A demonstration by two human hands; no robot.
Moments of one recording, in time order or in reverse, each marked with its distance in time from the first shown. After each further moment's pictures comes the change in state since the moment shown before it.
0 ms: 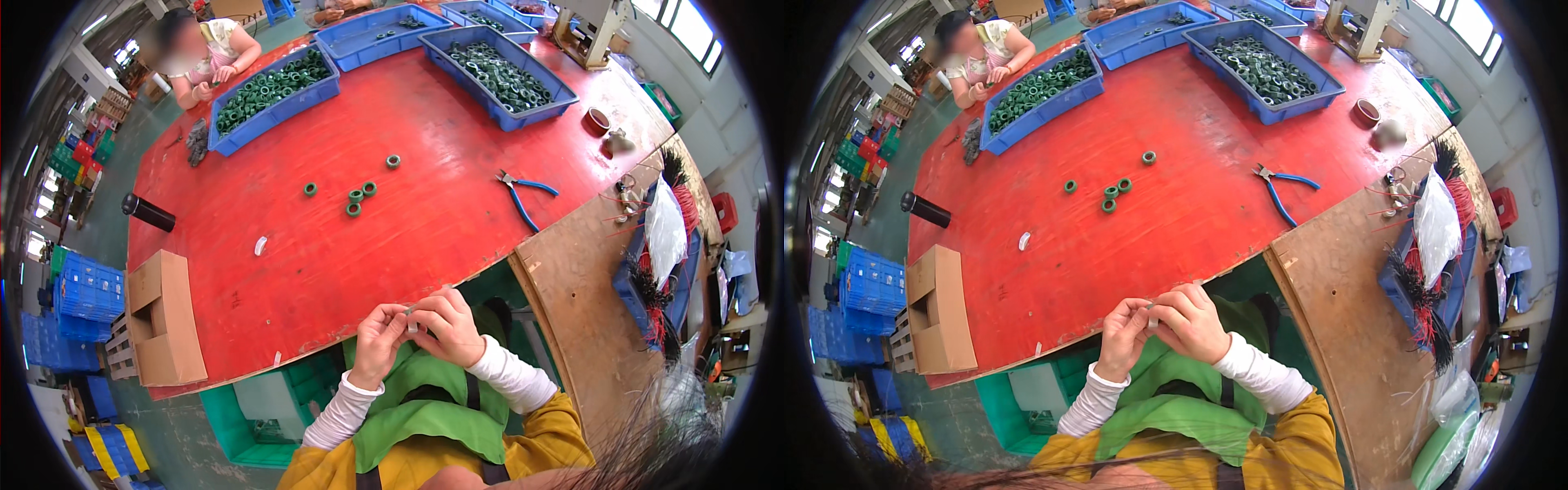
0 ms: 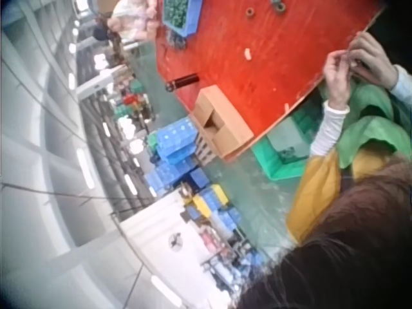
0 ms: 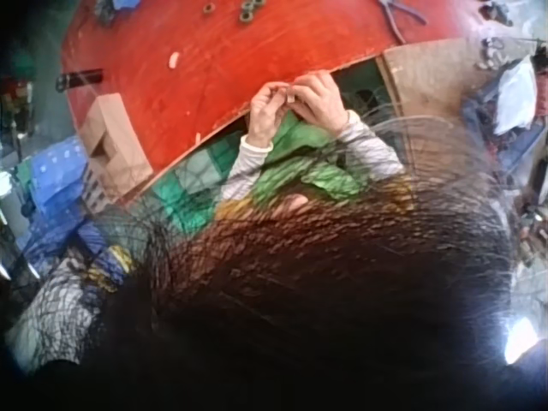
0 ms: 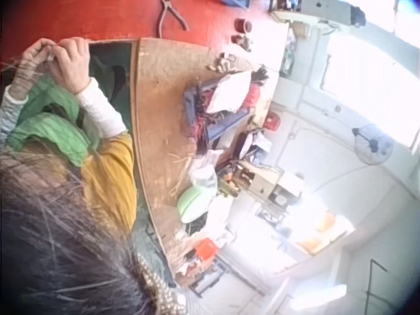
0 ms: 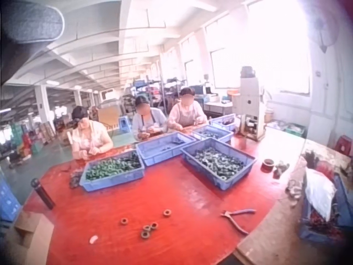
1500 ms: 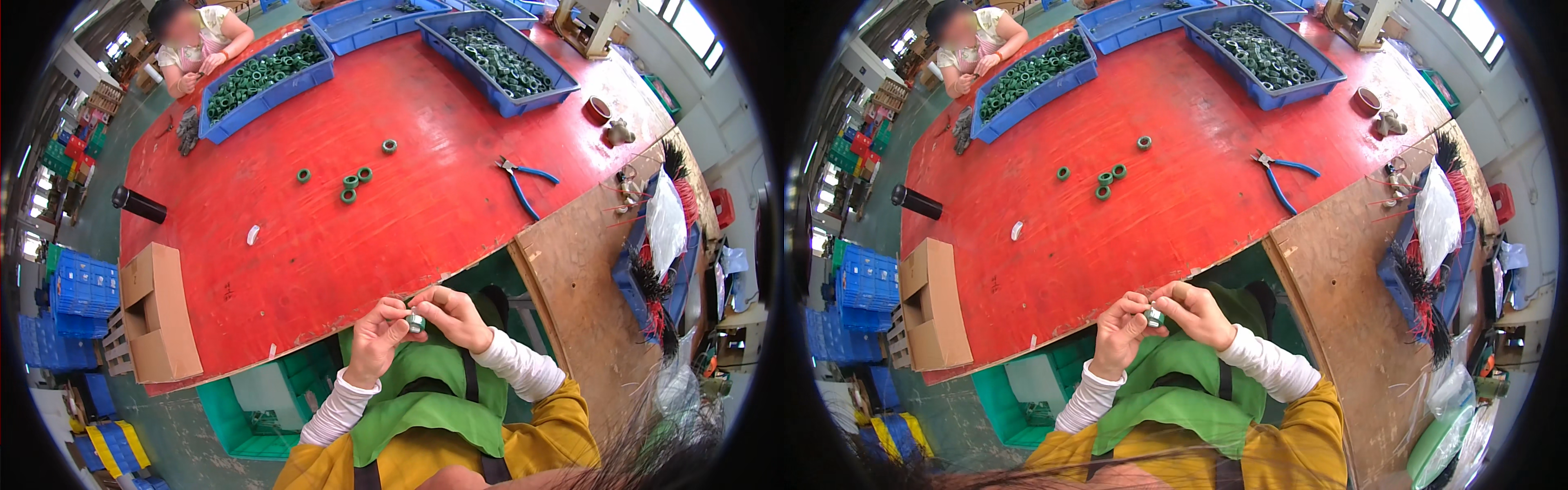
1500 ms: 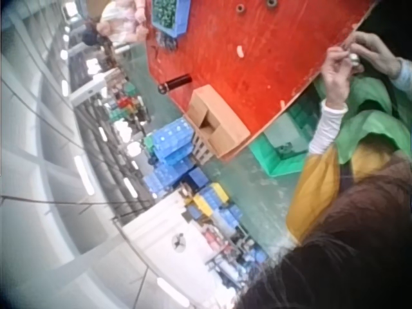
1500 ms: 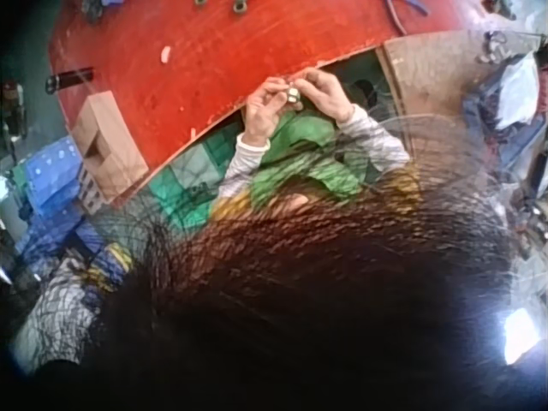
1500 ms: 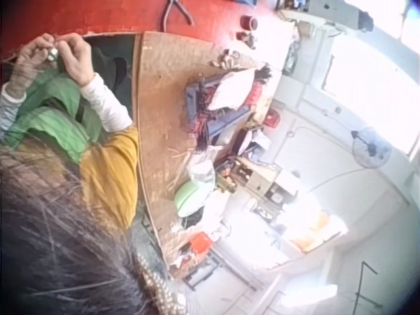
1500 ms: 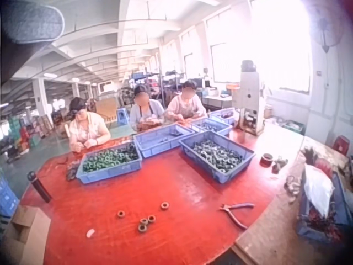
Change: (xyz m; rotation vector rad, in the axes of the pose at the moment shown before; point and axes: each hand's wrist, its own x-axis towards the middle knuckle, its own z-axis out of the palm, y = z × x) left_hand -0.008 0.002 0.005 -0.009 -0.123 0.113; right_hand -0.011 0.004 -0.001 0.903 -0.206 0.828
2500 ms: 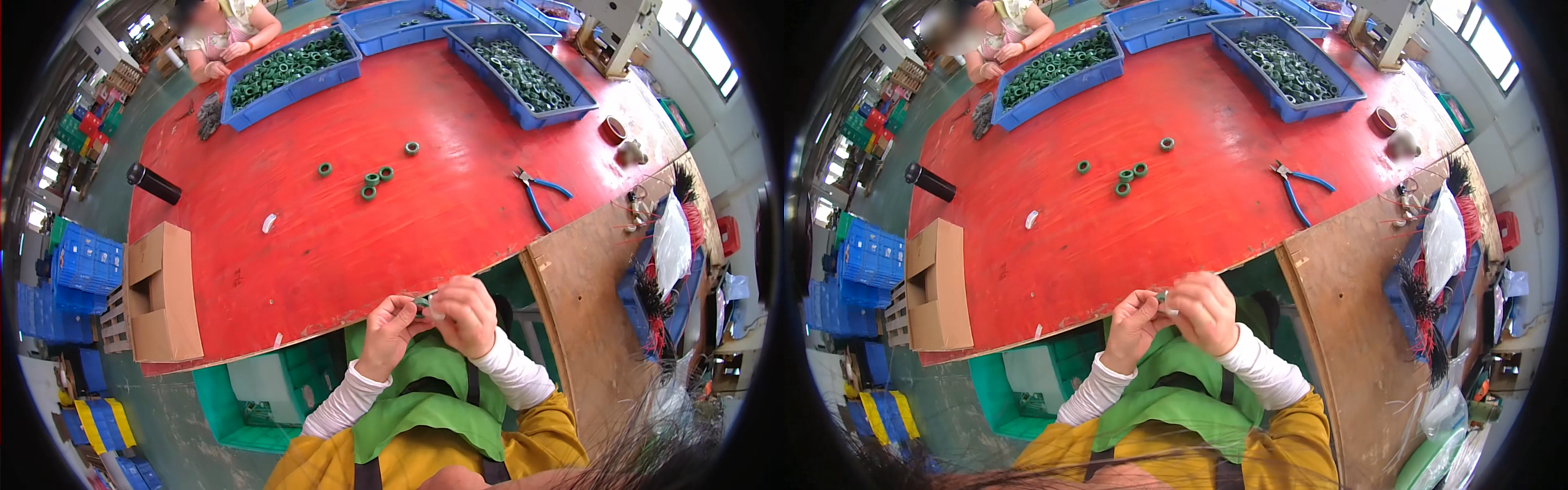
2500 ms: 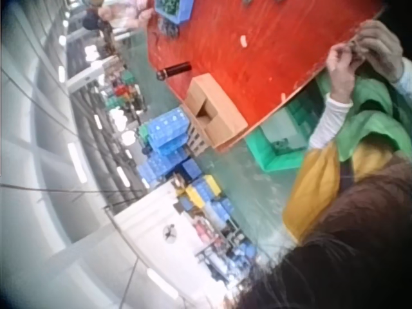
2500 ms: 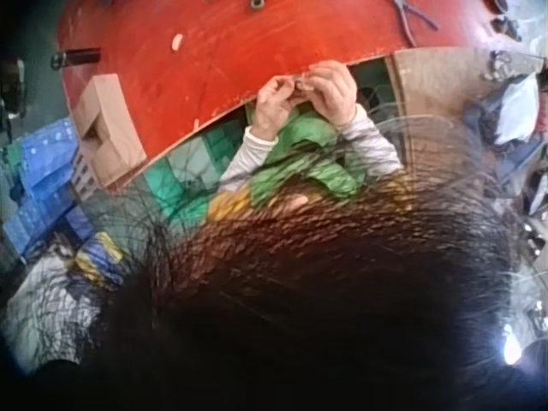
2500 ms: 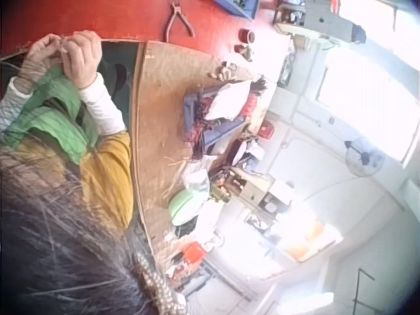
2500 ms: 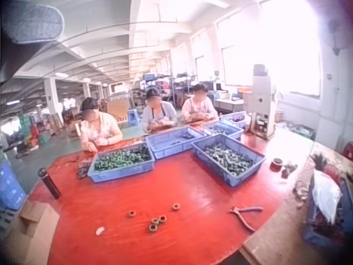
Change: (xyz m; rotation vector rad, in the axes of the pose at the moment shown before) left_hand 0.004 -0.011 -0.004 -0.213 0.224 -0.153; right_hand 0.012 -0.022 0.009 -0.829 0.366 -1.048
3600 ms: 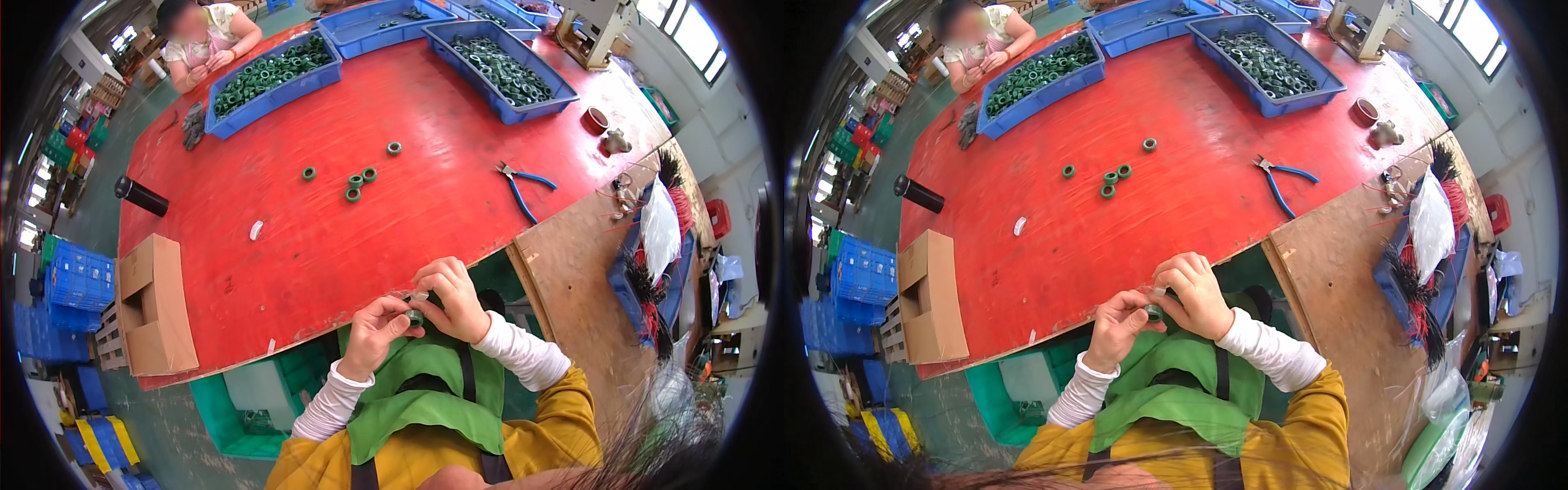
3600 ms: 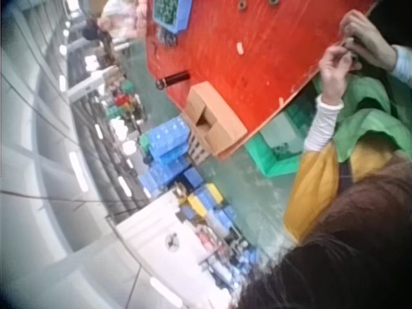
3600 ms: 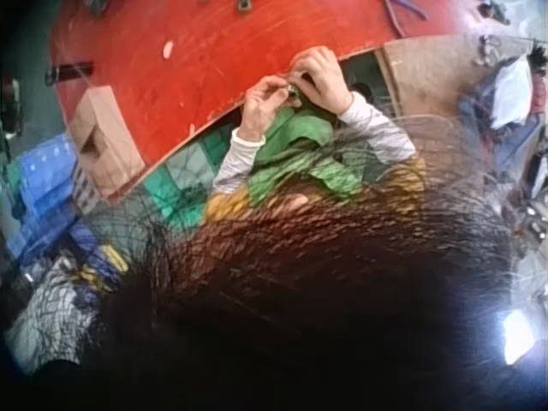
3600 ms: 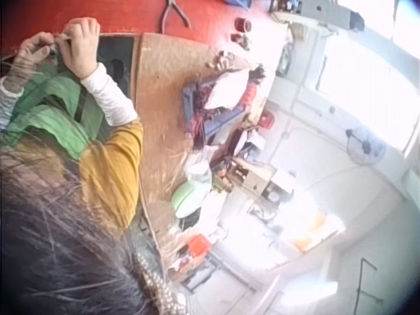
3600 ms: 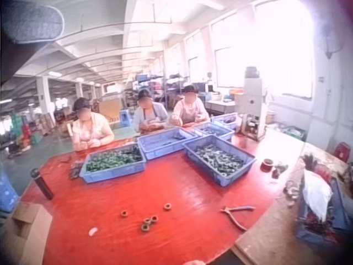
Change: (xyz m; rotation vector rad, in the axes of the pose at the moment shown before) left_hand -0.008 0.023 0.005 0.286 -0.253 0.079; right_hand 0.007 0.012 -0.005 0.042 -0.274 0.147
